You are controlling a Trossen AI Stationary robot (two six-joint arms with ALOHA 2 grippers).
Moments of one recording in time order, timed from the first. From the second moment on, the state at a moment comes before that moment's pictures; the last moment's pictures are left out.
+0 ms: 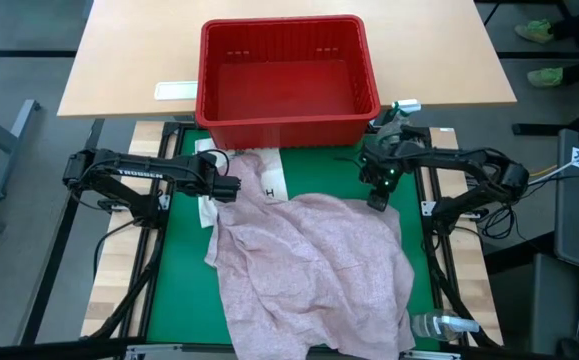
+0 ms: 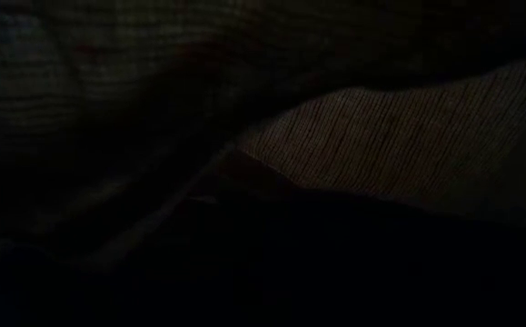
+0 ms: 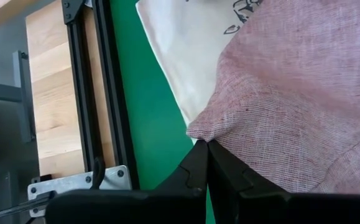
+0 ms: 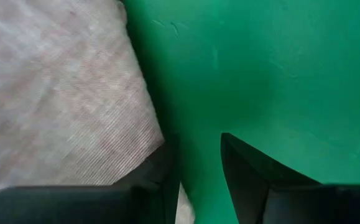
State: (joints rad) left arm 0.05 1.37 1.10 -1.46 -0.51 -1.31; right arm -0.59 1.44 0.74 -0.86 -0.21 -0.15
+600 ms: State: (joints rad) left arm 0.05 1.37 1.10 -1.45 -0.51 -1.31; right arm -0.59 1.45 0.72 -0.85 -0.23 -0.03
